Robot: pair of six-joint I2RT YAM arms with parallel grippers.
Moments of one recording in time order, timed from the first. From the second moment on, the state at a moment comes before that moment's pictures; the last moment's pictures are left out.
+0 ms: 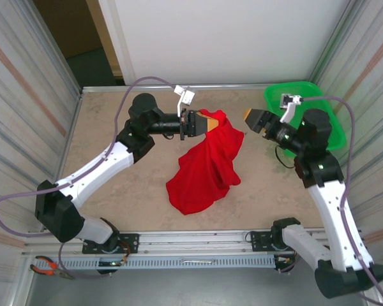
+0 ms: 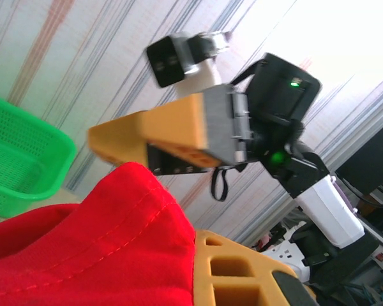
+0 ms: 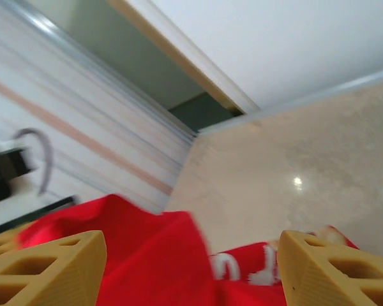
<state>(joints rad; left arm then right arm) -0.67 1.42 1.25 0.31 0.93 -0.72 0.20 0.88 1.11 -0.39 -0.53 0.73</state>
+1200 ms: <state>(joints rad) -0.43 1.38 1.11 0.40 0.84 -0.77 0.30 1.00 1.05 -0.10 -0.51 0.77</state>
